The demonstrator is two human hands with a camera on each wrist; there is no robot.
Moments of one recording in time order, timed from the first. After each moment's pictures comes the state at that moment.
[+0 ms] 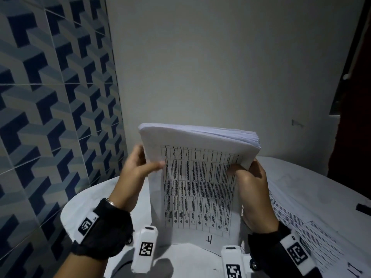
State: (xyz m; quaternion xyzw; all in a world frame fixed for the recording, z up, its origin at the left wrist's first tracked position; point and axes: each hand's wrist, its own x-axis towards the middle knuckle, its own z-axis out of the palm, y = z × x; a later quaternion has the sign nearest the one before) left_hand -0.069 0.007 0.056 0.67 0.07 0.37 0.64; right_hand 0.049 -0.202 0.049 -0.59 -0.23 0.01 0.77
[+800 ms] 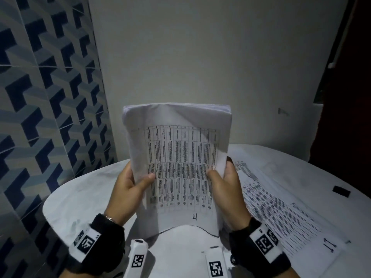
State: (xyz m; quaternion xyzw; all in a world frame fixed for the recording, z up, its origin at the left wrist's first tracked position) left_hand -0.068 -0.001 -0.011 0.71 0.14 0.37 0.58; right_hand 0.046 -0.189 -0.001 -0.67 -0.25 0.03 0.70
